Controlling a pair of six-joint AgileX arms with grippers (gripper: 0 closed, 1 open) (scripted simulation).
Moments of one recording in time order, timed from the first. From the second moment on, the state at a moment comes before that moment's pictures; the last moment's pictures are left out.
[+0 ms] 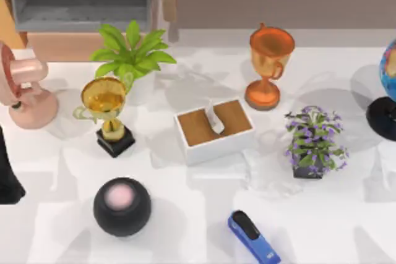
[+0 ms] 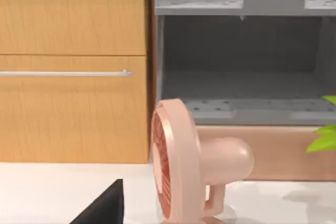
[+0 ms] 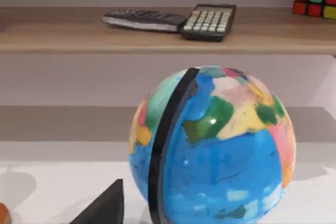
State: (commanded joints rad) left arm 0.00 0.00 0.00 0.00 0.00 0.00; right arm 0.00 0.00 0.00 0.00 0.00 0.00
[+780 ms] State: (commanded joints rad) left arm 0.21 0.63 0.24 0.32 0.22 0.49; right arm 0.00 0.00 0.00 0.00 0.00 0.00
